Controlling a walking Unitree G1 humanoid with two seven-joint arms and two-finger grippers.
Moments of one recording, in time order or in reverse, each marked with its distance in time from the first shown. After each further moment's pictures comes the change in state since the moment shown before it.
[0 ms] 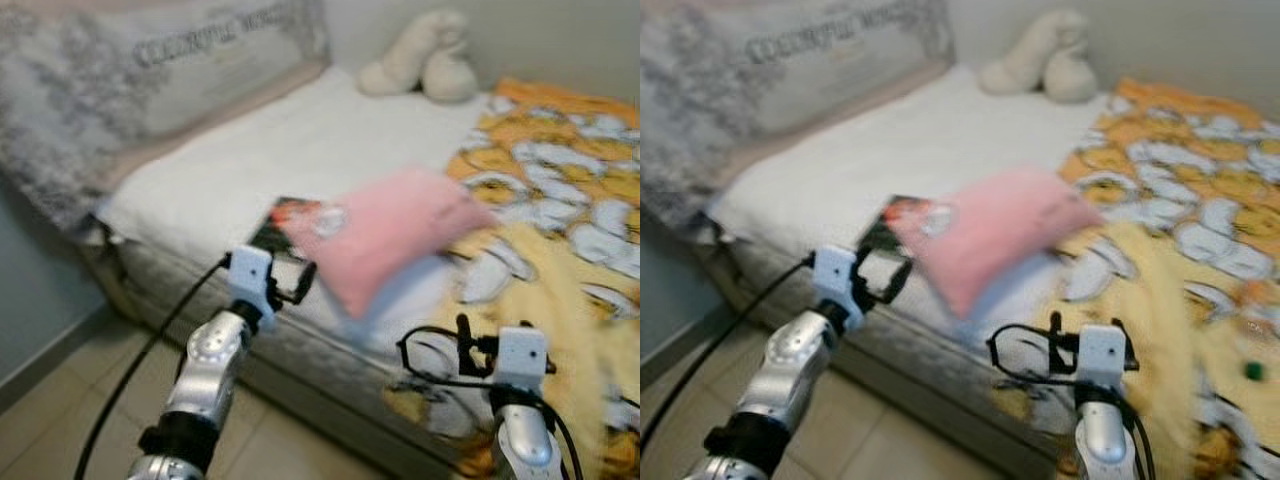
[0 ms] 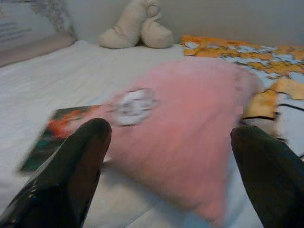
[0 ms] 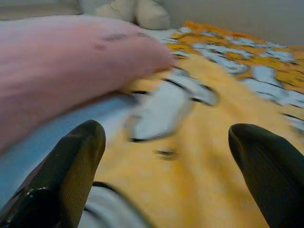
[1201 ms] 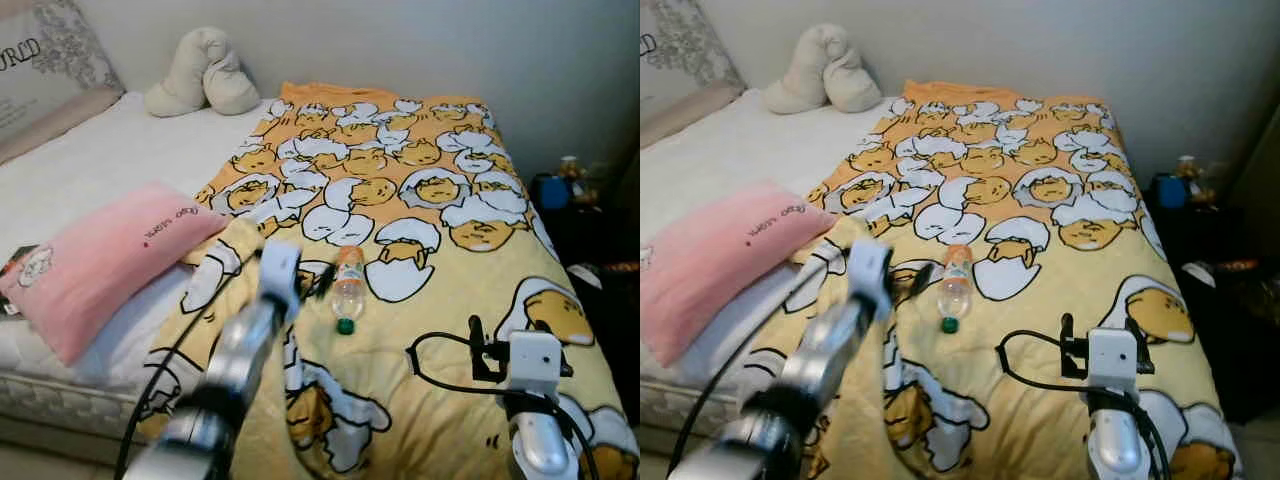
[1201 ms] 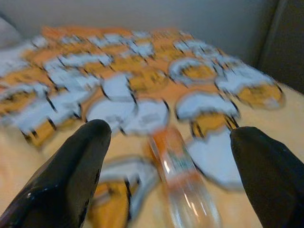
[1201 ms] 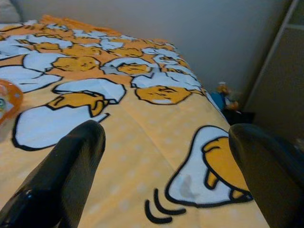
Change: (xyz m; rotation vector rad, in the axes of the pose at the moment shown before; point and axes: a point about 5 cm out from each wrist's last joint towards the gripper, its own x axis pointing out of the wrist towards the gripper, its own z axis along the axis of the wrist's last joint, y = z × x) left arm 0.042 -0.015 0.006 0.015 0.075 0.036; right arm -0.013 -0.007 0.003 -0.061 -0.037 0.006
